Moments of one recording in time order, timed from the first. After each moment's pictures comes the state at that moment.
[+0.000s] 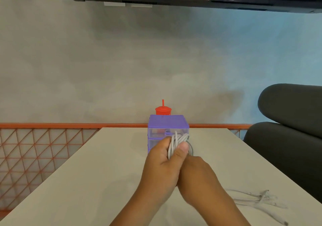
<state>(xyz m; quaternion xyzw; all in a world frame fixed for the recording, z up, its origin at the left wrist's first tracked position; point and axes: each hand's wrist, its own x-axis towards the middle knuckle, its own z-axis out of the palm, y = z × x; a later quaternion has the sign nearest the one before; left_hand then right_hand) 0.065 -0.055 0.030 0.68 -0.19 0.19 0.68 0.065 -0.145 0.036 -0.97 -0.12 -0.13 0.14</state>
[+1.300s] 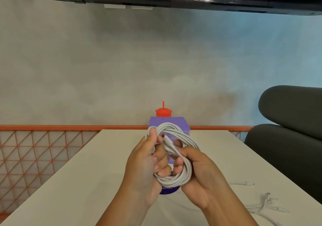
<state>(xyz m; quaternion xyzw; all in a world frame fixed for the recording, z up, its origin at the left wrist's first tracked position) 0.067 -0.036 0.050 0.41 -0.08 0.03 0.91 0.079 -0.143 0.038 -0.34 -0.04 0.13 0.93</state>
